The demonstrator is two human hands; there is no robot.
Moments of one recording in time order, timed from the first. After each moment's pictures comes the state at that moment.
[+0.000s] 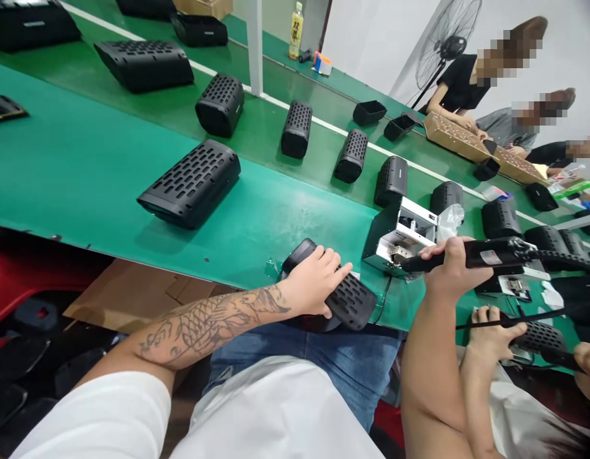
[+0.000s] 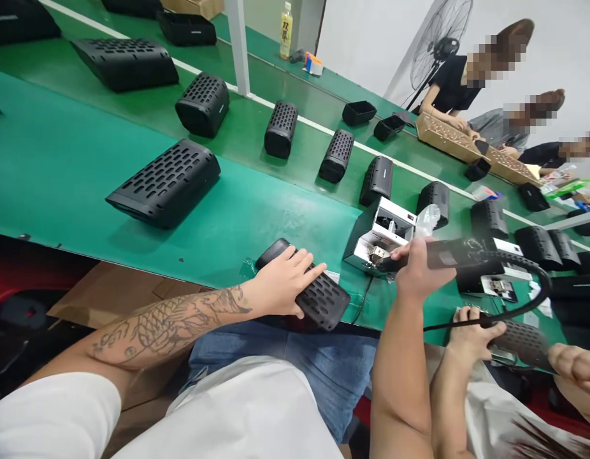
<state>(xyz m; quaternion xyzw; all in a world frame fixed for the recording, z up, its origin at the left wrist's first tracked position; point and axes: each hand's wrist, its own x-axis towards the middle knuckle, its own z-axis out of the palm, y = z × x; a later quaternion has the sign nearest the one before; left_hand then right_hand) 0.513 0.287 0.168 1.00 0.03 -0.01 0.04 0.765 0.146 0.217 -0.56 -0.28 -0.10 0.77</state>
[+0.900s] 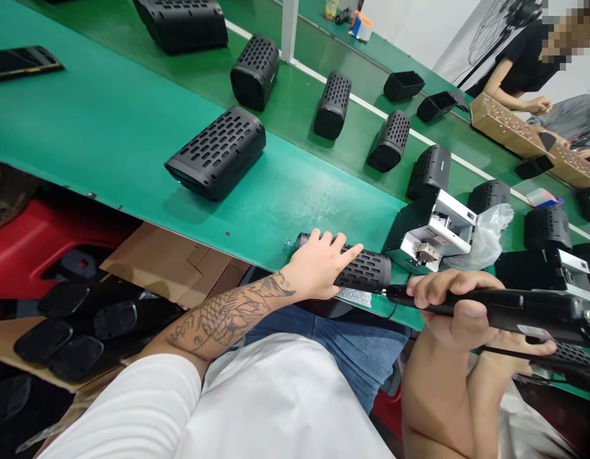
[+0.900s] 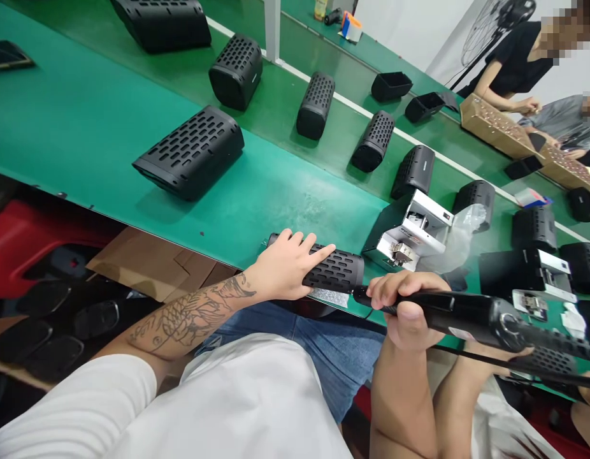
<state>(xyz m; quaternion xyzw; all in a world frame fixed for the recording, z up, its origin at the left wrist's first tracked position) 0.486 0.286 0.167 0.99 0.14 0.00 0.06 0.676 0.121 0.225 -0.40 -0.55 0.20 0.70</state>
